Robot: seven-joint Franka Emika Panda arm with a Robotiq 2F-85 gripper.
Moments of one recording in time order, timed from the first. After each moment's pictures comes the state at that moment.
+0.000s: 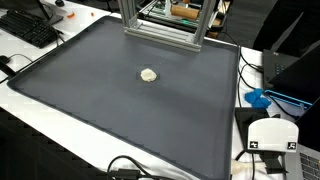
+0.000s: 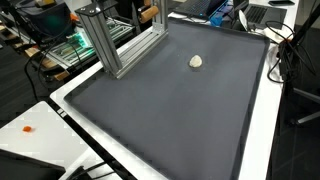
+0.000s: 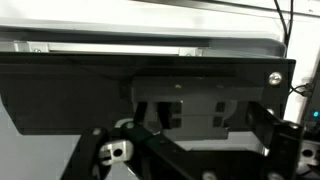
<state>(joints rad) 0.15 -0.63 0.20 -2.55 0.20 1.87 0.14</state>
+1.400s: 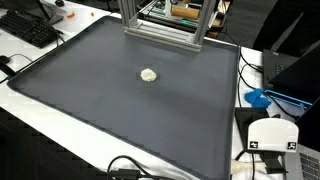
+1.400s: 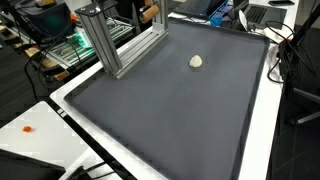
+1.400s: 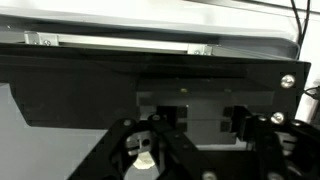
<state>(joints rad) 0.16 -0.65 0.21 -2.57 0.16 1.90 0.14</state>
